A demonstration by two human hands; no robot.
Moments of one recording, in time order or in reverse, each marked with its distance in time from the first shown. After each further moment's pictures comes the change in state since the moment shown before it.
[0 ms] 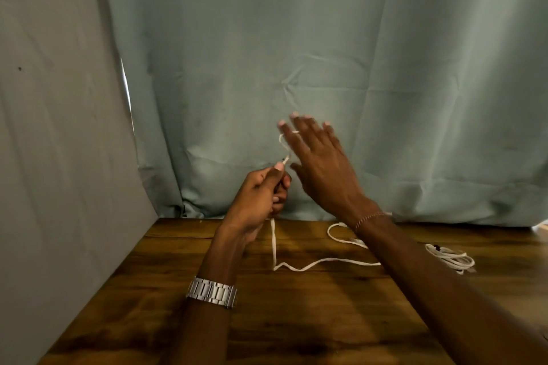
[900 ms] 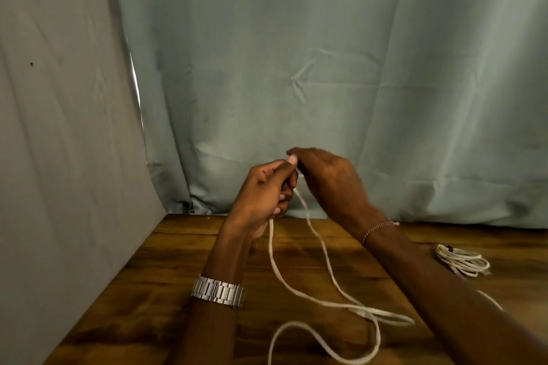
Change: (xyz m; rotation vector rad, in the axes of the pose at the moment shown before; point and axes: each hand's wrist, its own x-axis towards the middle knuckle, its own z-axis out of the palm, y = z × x) left_hand -0.005 0.009 -0.004 -0.026 0.002 0.036; right_hand -0.012 -0.019 -0.010 0.285 0.145 -0.062
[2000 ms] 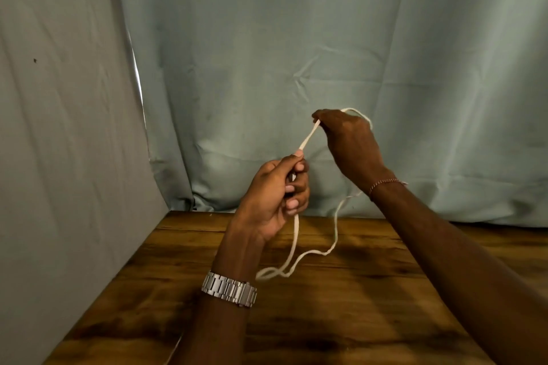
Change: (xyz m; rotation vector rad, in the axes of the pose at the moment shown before) left_hand 0.000 0.006 0.012 -0.427 -0.152 -0.120; right_hand 0.036 0.069 0.012 -0.134 0.069 0.111
